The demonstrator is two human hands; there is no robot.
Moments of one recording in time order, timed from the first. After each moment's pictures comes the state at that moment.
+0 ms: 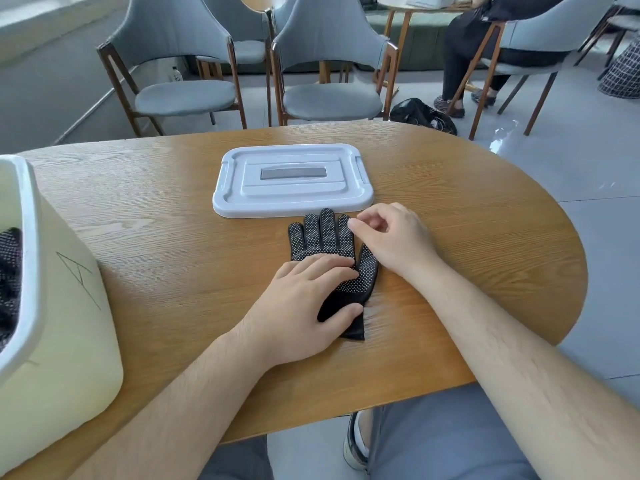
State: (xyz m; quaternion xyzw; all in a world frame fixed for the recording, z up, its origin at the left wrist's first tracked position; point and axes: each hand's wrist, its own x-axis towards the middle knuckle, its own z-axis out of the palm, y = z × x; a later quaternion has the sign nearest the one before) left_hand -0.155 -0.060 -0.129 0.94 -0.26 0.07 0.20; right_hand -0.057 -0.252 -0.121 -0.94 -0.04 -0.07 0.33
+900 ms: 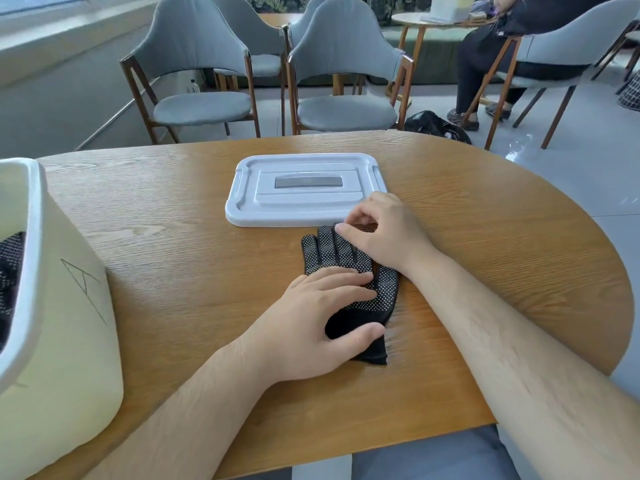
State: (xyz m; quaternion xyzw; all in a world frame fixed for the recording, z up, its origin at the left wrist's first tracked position) left_hand -0.154 -0.052 -0.121 0.92 -0.27 0.04 0.27; right_hand -0.019 -0.226 -0.123 -0.92 -0.20 -0.11 0.31
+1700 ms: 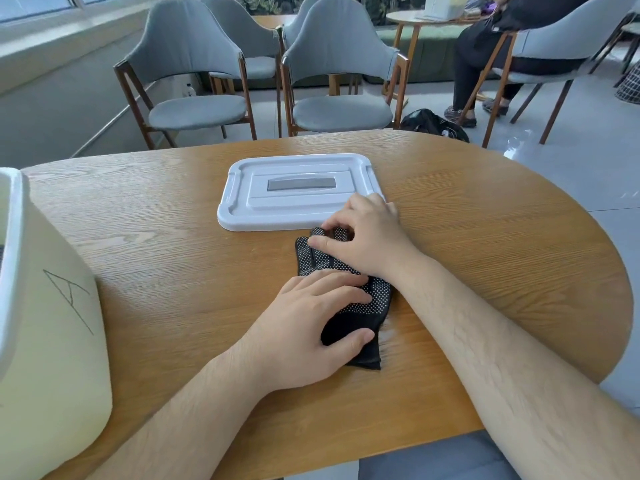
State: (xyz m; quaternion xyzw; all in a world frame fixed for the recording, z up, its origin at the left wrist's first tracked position) left_hand -0.152 -0.055 -0.124 0.93 -0.28 0.06 0.23; right_hand -0.025 -0.208 -0.120 -0.94 -0.22 -0.12 0.23
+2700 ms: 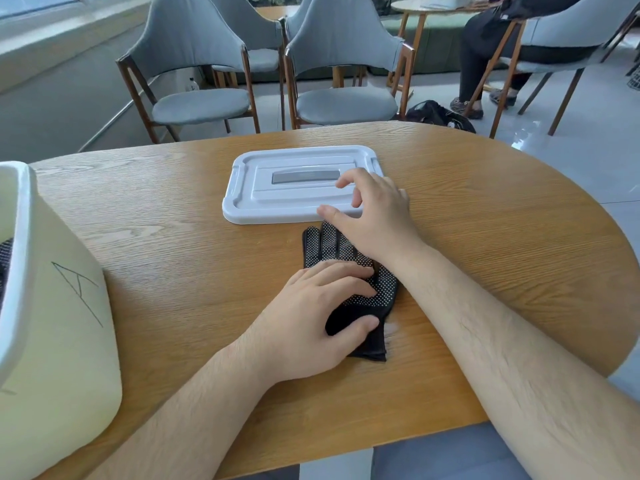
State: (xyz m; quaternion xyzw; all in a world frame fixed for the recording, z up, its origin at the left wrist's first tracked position) left_hand -0.149 -0.054 -0.125 0.92 -0.28 0.08 0.26; right_hand -0.024 -0.202 -0.115 -0.91 -0.17 -0.20 0.31
